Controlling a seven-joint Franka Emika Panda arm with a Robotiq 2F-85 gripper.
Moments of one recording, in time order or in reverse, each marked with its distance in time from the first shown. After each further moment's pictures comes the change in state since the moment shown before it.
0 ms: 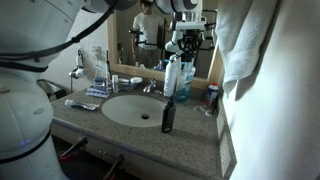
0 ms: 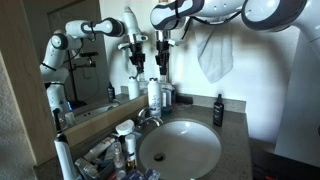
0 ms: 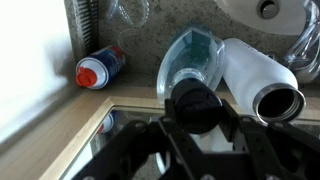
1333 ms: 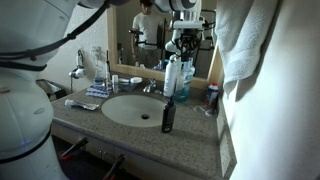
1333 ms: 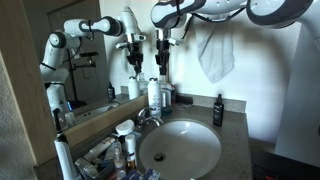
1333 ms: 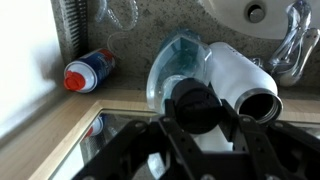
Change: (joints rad) arm 0.004 -0.043 0.010 -0.057 0.018 0.000 0.000
